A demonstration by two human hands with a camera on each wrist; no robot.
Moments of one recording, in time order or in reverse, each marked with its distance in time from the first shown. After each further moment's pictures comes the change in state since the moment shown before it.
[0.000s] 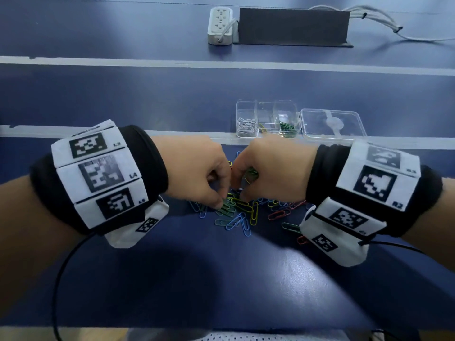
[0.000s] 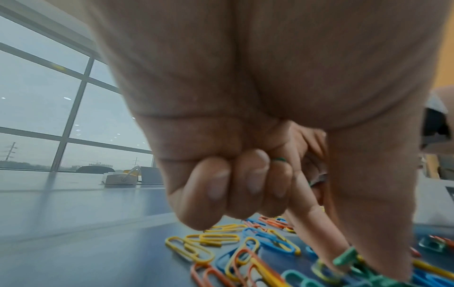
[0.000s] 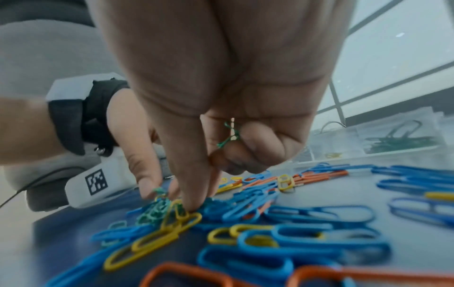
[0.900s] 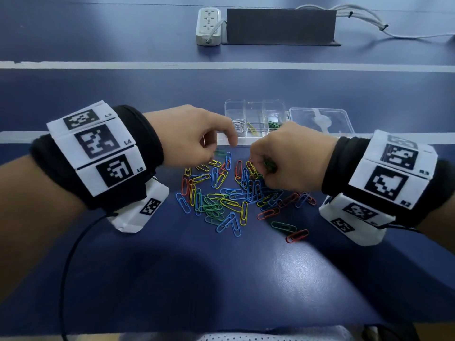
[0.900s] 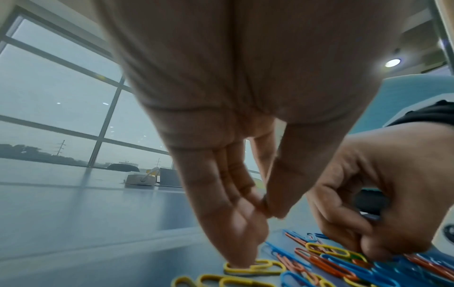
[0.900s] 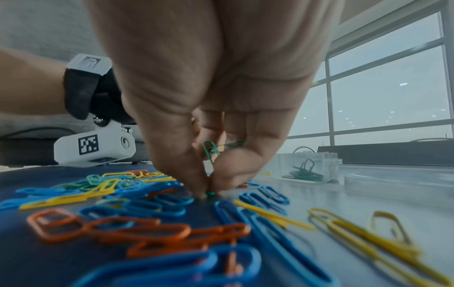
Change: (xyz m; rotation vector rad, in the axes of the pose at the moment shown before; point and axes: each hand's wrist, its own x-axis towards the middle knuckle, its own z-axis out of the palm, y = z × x) left_hand 0.015 -0.006 -0.018 -0.198 0.243 -0.042; right_hand -0.018 0.030 -0.010 -0.133 0.090 0.027
